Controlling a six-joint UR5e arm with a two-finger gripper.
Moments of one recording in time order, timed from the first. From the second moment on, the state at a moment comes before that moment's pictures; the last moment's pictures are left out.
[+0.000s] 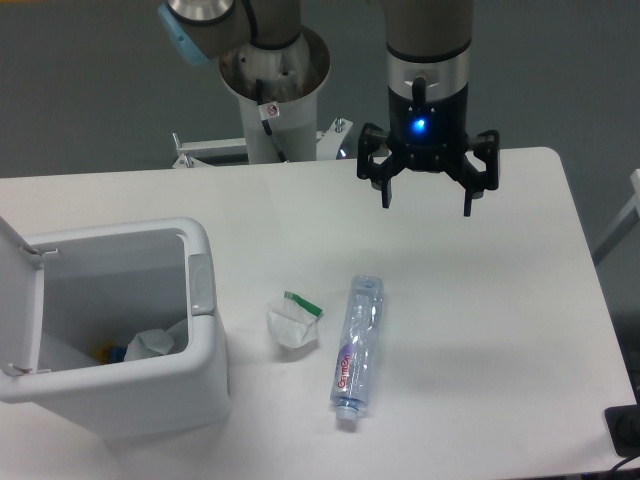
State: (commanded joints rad) arm 2.54 -1.70 -1.43 -1.28 1.53 0.83
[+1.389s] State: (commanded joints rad) arm 2.29 -1.89 -1.87 -0.91 1.45 0.76
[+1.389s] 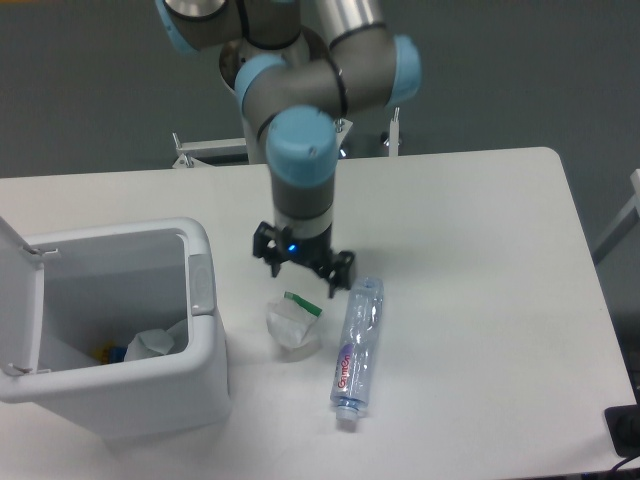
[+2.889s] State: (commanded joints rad) arm 2.35 -1.81 -1.83 -0.83 1.37 0.69
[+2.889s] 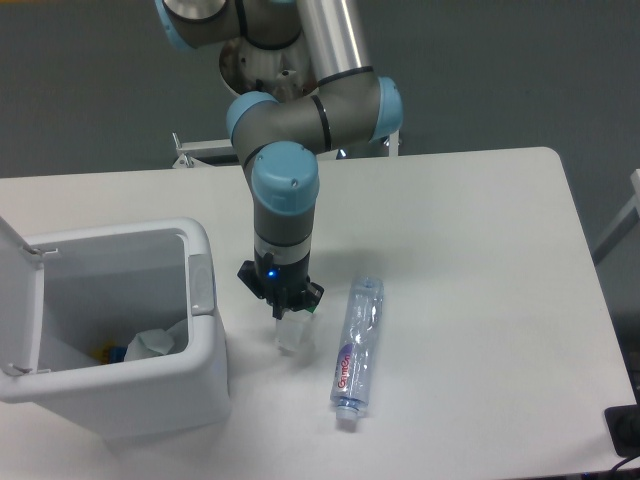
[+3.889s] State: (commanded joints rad) arm 2.49 -1.56 -1.60 -0.82 0.86 0.21
